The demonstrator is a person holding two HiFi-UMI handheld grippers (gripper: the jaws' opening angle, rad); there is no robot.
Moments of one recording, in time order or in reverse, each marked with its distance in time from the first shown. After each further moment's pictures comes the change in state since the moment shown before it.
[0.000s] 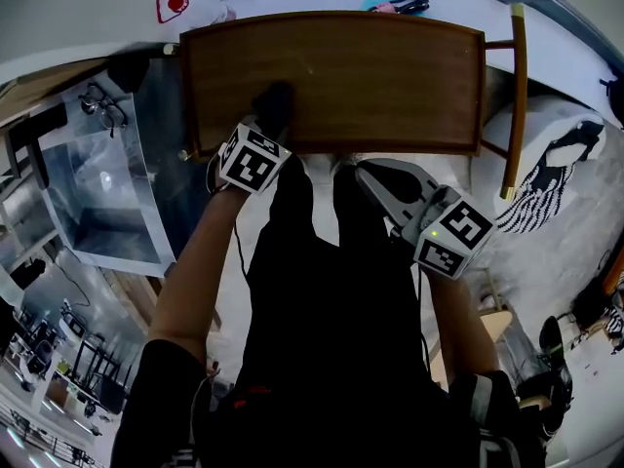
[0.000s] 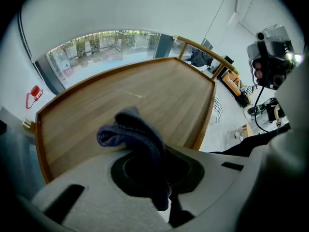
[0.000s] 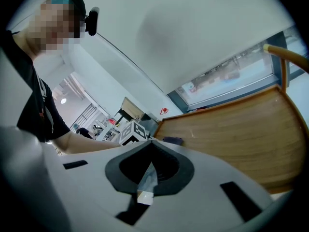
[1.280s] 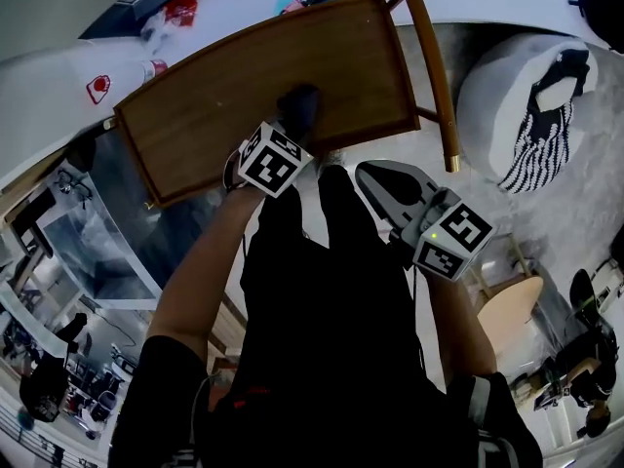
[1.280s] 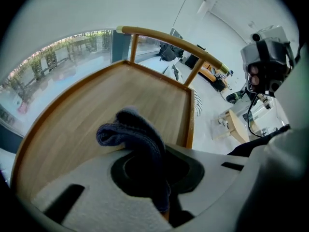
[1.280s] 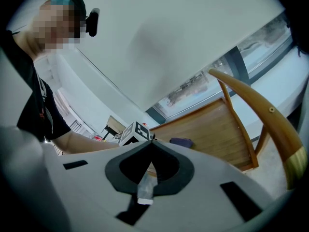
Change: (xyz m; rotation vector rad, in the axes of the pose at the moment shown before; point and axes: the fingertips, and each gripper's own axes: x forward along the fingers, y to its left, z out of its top) left arm 0.085 -0.150 0.133 0.285 0.044 -0.184; right arm -0.143 -0.085 -0.005 0.116 -0.194 -0.160
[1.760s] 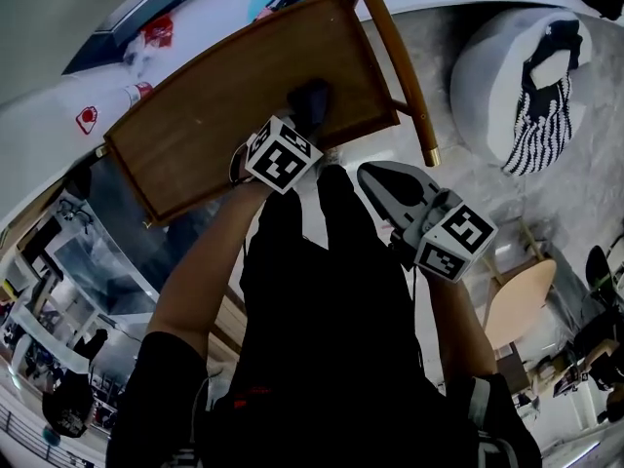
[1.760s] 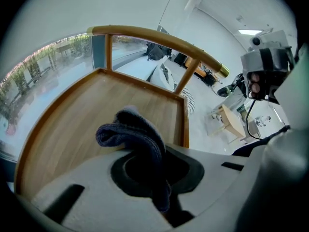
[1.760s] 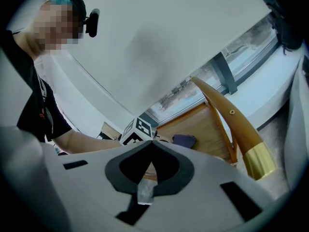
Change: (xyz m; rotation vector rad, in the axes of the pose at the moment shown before) left arm 0.031 -0.032 0.056 0.119 0.018 -0.066; right arm -0.040 -0.032 0.003 0.055 -0.071 -0.067
